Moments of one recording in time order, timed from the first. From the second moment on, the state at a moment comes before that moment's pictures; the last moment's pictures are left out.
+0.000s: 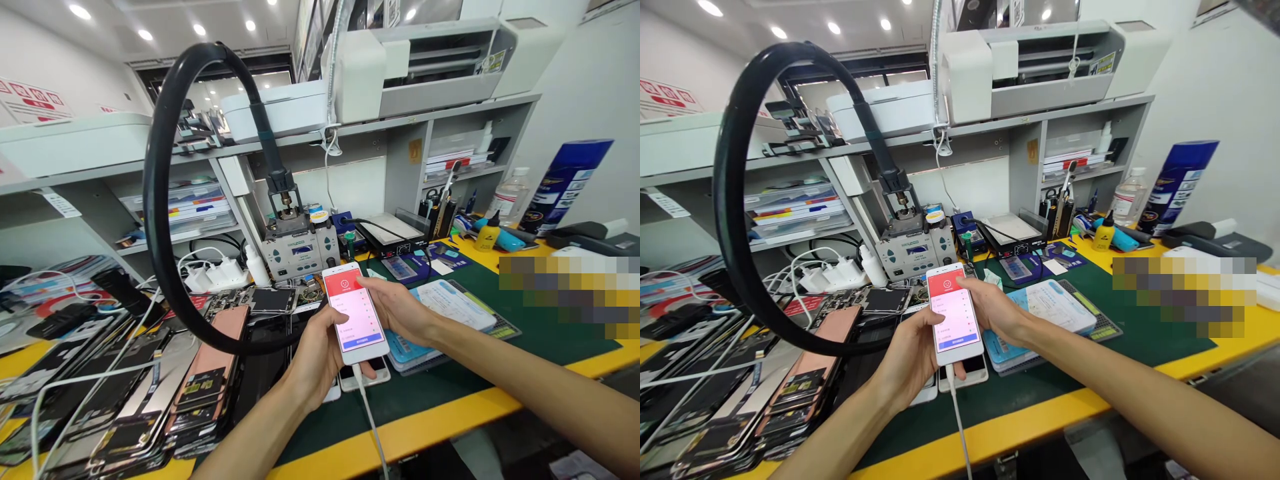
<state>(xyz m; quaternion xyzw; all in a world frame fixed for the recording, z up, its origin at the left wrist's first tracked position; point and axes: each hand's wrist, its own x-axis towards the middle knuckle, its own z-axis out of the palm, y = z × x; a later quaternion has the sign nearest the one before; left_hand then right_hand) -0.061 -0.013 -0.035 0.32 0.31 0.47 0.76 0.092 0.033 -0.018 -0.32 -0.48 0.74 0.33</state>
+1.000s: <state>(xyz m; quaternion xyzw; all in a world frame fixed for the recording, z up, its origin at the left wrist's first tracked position) -0.060 -0.014 -0.028 0.31 0.29 0.48 0.77 0.091 0.029 -0.010 -0.33 -0.48 0.74 0.32</state>
